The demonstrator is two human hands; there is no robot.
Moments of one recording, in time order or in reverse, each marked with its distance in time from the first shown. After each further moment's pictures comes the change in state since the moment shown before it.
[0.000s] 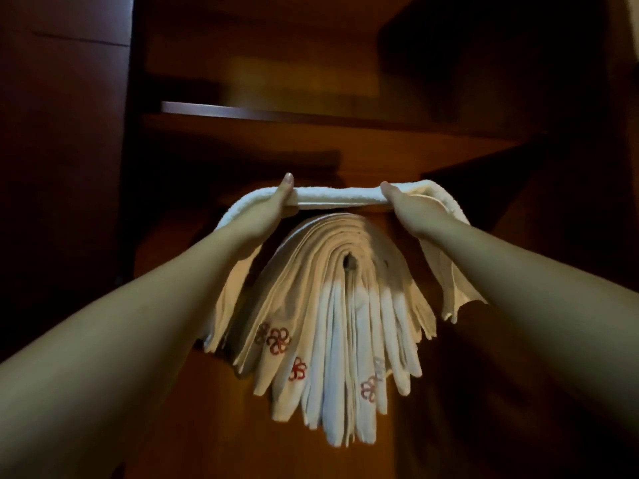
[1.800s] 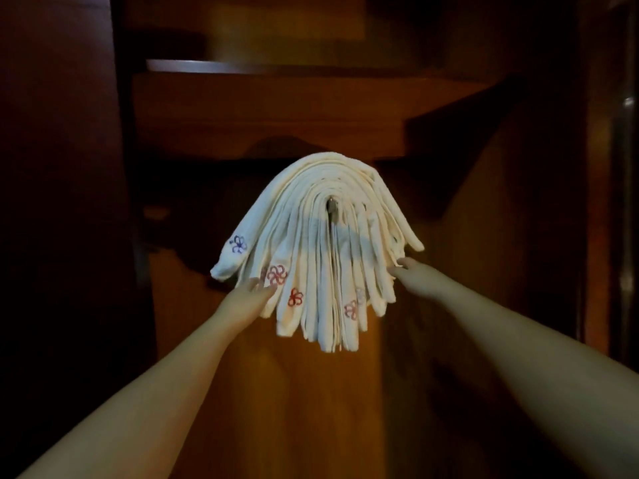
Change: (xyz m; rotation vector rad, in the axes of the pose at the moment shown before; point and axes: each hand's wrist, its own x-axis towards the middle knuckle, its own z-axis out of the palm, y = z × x) left_hand -0.140 -0.132 0.067 0.174 0.140 -0.474; right_hand -0.103 0.165 0.024 -0.111 -0.476 0.123
